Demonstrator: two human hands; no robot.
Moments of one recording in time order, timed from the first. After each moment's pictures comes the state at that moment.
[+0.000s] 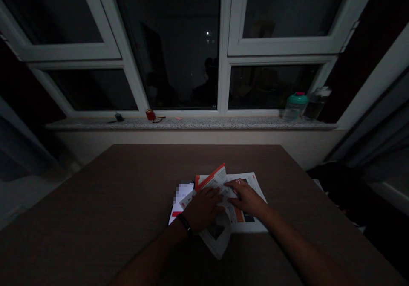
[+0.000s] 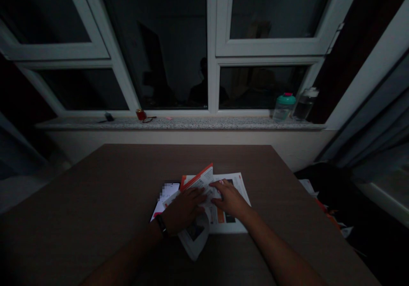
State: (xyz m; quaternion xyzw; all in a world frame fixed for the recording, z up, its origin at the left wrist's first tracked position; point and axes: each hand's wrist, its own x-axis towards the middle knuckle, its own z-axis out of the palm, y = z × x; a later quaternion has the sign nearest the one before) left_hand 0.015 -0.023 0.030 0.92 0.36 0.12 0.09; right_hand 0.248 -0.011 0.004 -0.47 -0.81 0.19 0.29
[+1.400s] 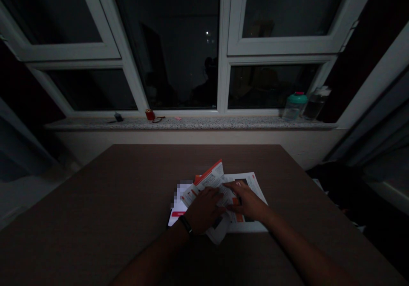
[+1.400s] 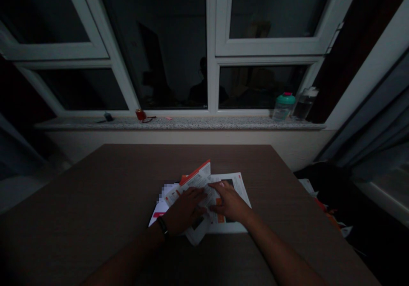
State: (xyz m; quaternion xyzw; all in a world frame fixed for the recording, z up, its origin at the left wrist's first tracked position) left_hand 0.020 -0.028 0.030 0.91 0.36 0.16 0.11; right_hand 0.247 -0.022 0.013 -0.46 -0.81 0.23 0.27
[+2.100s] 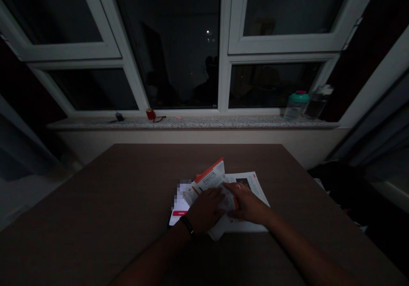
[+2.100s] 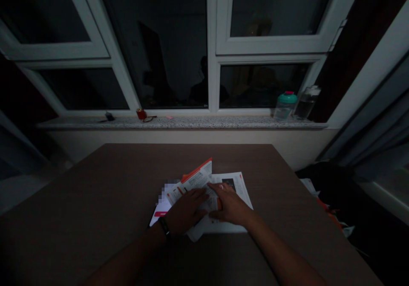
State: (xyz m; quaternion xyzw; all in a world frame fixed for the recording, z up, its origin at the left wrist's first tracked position) left_hand 0.020 -0.029 0.023 0.92 0.36 0.15 0.11; right_hand 0.247 -0.029 0.012 -0.45 -0.83 0.22 0.23
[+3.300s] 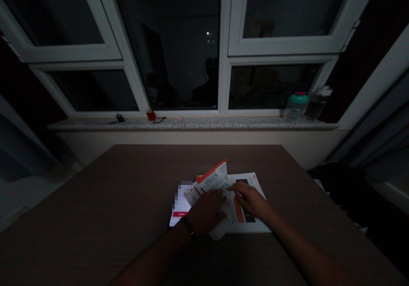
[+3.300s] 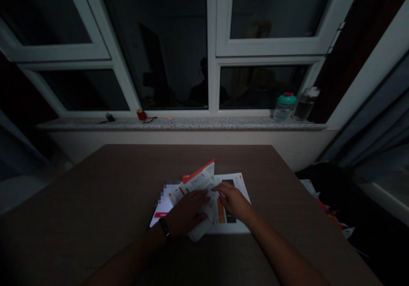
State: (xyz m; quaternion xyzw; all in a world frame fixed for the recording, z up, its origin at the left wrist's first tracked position) left_hand 0.021 -0.029 0.025 0.92 0.35 0.12 0.12; right_hand 0.256 -0.017 0.008 -0.43 -0.81 0.23 0.33
